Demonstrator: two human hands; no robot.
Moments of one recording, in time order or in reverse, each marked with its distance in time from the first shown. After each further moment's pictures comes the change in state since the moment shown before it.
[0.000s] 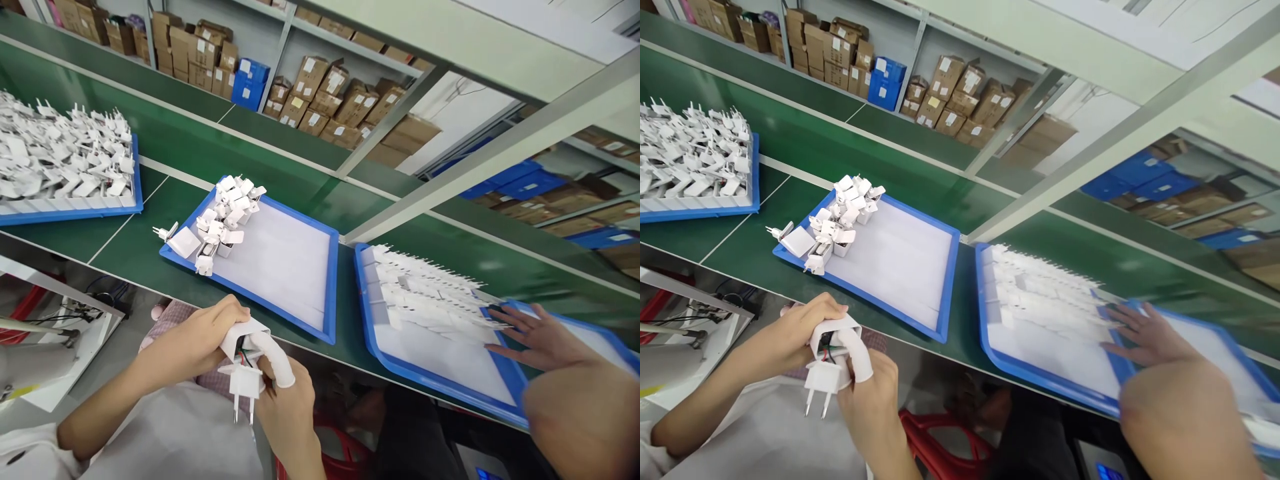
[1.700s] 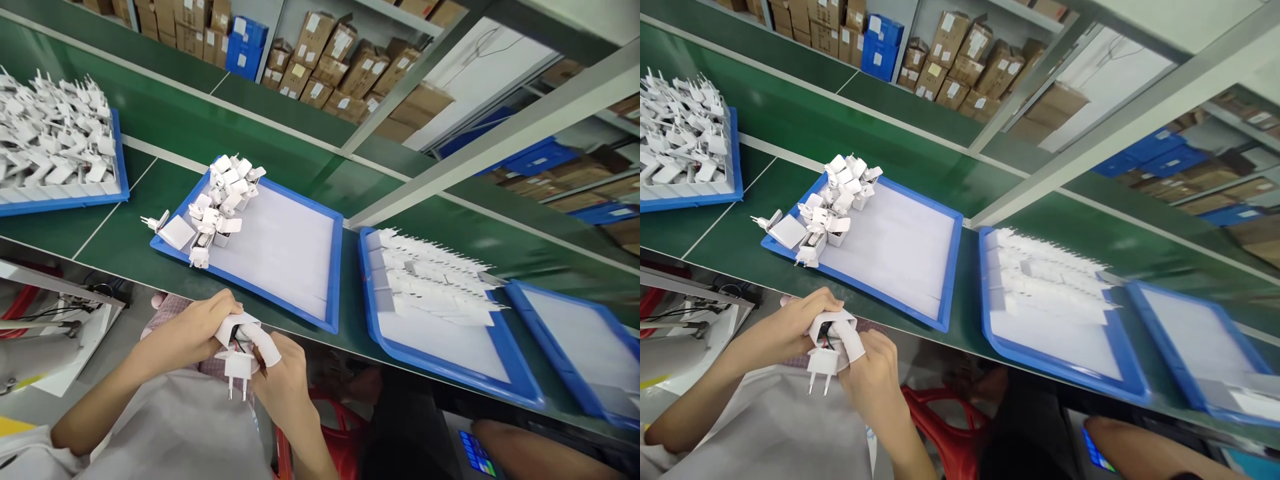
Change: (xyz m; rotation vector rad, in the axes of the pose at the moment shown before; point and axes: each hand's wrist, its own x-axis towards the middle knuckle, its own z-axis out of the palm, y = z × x) left_hand 0.008 -0.019 0.001 0.004 -0.138 -0.116; right_hand 0.003 0.021 0.016 -0.051 -0.011 -0.132
